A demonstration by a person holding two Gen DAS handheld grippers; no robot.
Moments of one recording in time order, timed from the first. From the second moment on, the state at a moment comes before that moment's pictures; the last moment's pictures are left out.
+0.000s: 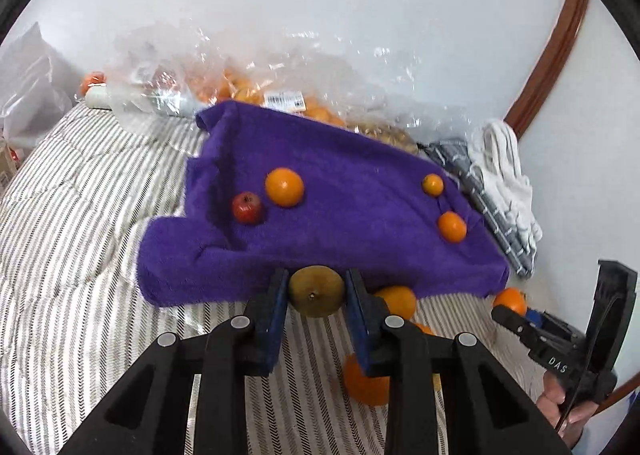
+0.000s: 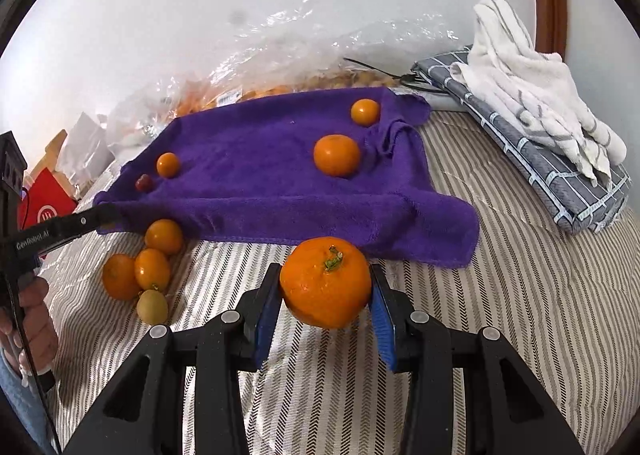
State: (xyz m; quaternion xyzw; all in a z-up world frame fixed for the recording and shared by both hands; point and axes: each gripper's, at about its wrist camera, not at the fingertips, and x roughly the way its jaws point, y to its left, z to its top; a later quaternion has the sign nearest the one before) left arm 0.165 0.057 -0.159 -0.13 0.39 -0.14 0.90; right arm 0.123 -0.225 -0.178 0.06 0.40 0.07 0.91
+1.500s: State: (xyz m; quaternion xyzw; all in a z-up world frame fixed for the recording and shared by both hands) left arm 0.221 0.065 -0.144 -0.12 0.35 -0.07 0.93; right arm 0.223 -0.215 -0.165 0.07 0.44 0.09 0.89
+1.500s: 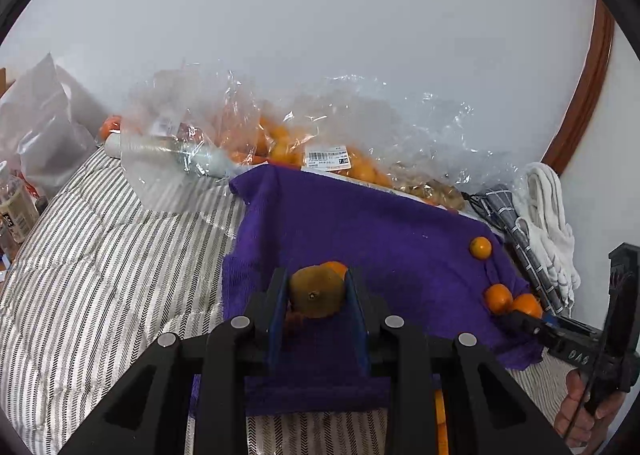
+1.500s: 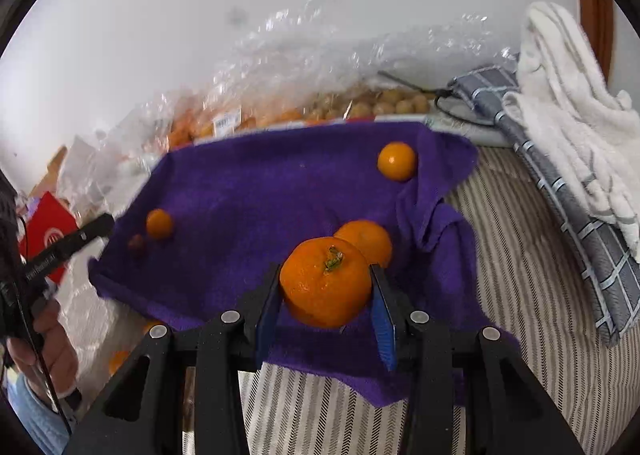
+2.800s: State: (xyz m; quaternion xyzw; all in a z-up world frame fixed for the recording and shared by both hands) left arm 0.229 0.046 -0.163 -0.07 0.41 -0.06 0.91; right arm 0.213 -0.205 -0.147 0.03 0.41 0.04 0.91
